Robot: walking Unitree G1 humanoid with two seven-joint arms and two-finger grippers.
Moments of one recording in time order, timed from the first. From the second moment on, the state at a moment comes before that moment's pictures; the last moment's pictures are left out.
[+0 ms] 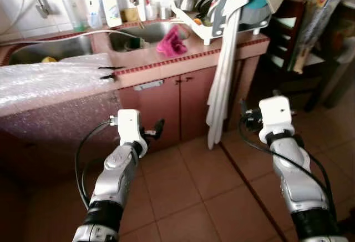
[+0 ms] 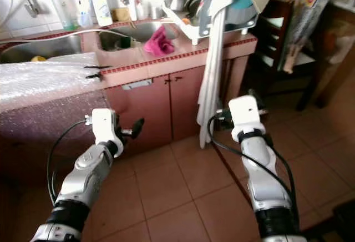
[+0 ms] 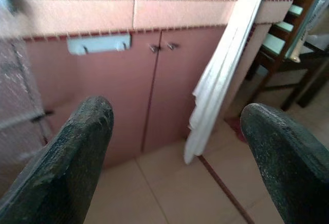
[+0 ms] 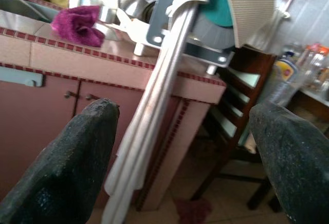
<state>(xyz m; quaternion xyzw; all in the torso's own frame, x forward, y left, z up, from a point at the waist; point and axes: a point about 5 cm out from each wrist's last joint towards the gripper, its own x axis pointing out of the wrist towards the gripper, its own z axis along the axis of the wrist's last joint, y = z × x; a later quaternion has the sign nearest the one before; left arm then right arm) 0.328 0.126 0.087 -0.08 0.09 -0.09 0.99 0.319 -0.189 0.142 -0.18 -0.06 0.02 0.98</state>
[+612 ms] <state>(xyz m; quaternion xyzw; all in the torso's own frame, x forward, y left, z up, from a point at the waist) 0.332 0.153 0.060 -0.08 0.14 -0.08 0.98 0.322 -0.189 0.109 -0.15 -0.01 0.00 0.99</state>
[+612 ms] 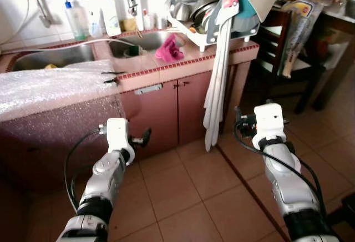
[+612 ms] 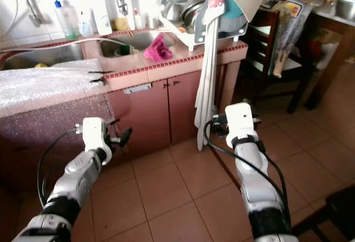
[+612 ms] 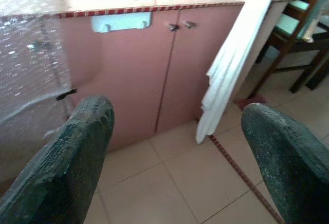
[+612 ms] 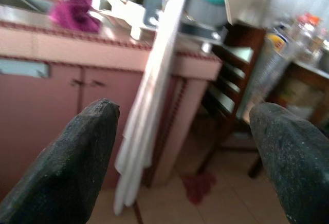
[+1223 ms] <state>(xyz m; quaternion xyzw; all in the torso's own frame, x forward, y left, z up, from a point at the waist) 0.332 0.133 0.048 -0.10 0.16 -0.11 0.98 0.303 -0.202 0.029 -0.14 0.15 -0.04 0.98</state>
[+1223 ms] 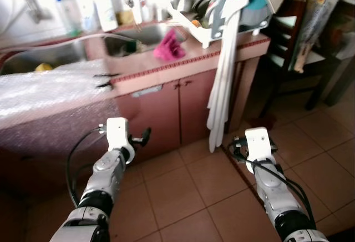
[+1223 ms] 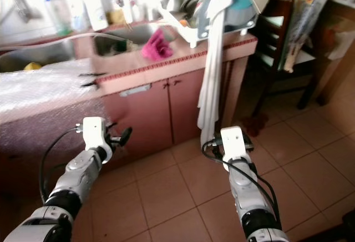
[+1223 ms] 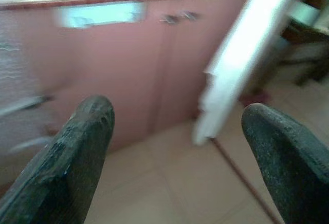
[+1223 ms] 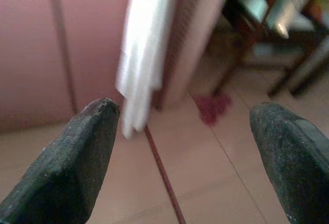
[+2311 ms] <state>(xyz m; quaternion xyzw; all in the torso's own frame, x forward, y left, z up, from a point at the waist) 0.265 0.180 -0.035 0.09 0.38 -0.06 0.92 0.223 -0.204 -0.059 -0.10 0.40 -0.05 0.91</state>
